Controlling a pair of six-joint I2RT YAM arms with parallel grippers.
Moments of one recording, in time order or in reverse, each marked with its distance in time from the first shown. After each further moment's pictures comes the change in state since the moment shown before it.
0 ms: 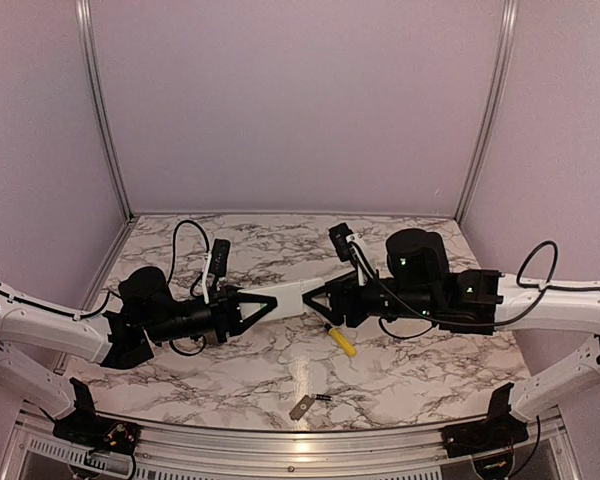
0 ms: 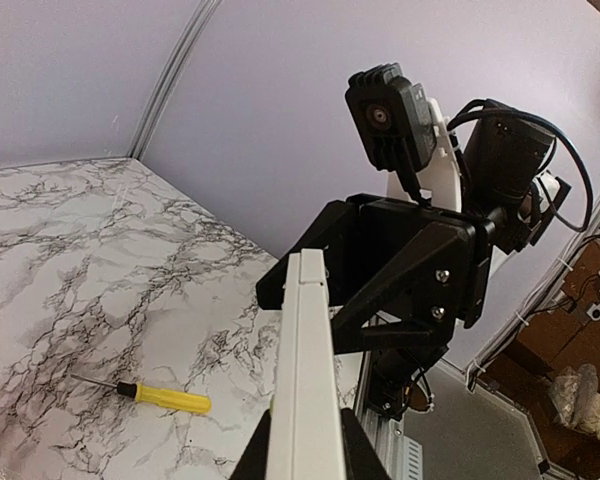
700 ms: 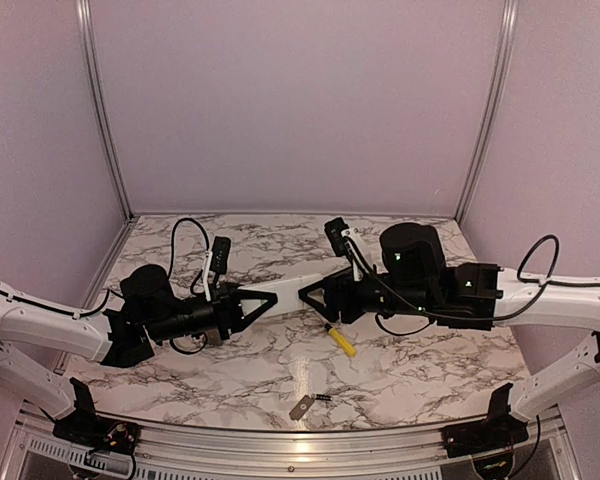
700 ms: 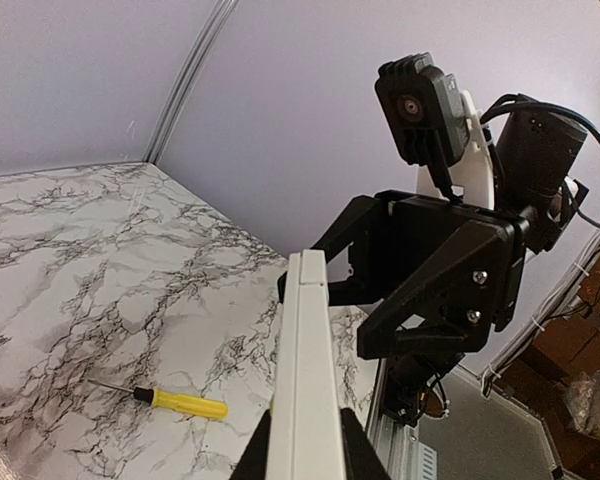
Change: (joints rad) left arm 0.000 0.000 0.017 -0.030 -0.045 0.020; right arm 0.025 0.018 0.064 -0.058 0.036 0.002
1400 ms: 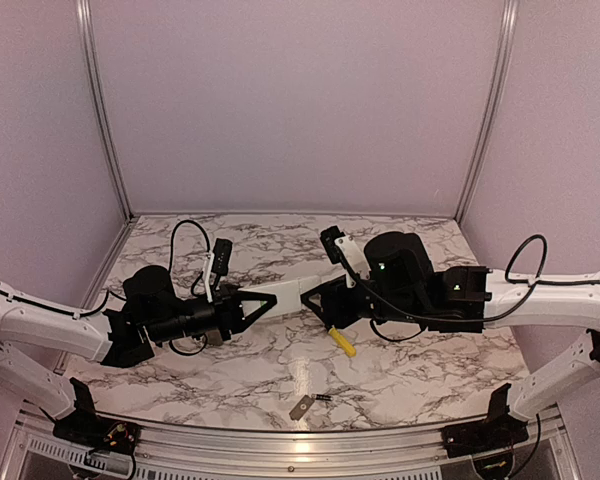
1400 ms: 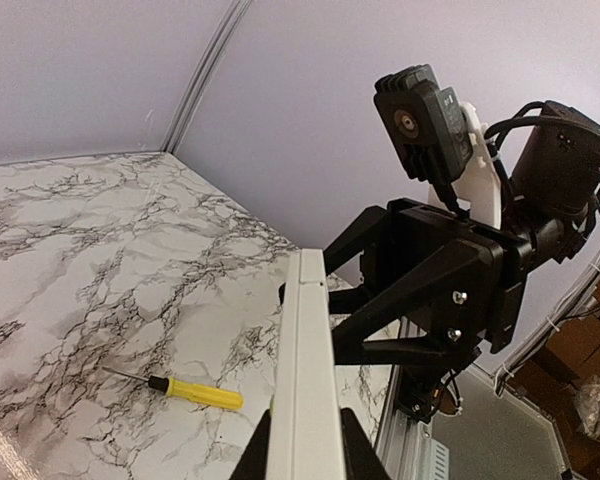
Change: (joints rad) left arm 0.000 0.000 0.000 -0.039 -0.030 0.006; right arm 0.025 0.056 0.018 -0.051 0.147 0.014
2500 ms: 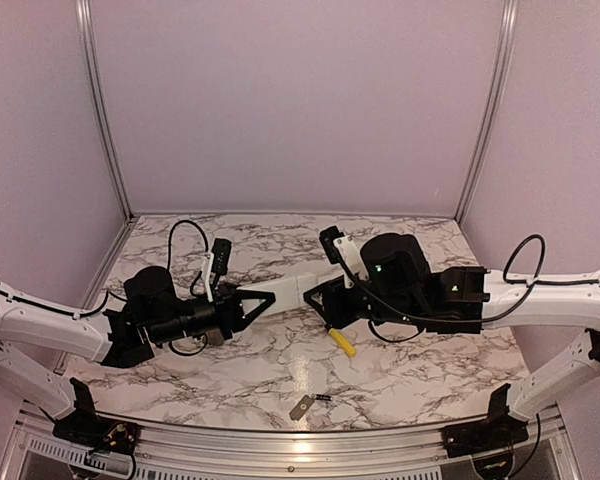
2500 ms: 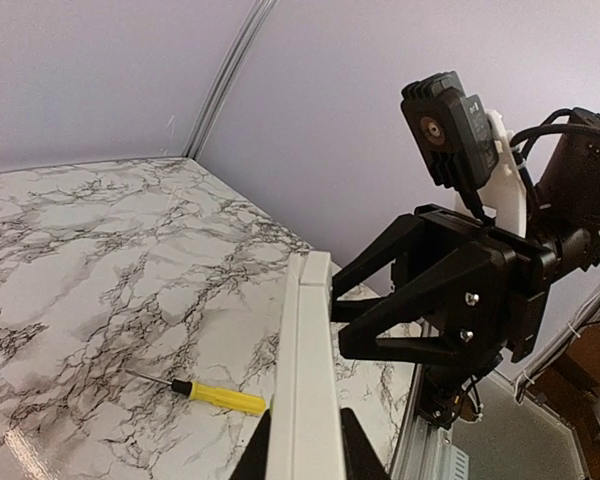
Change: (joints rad) left arm -0.005 0.000 0.000 -0.014 -0.055 0.024; right arm 0.019 0.011 0.011 -0.006 0.043 0.005
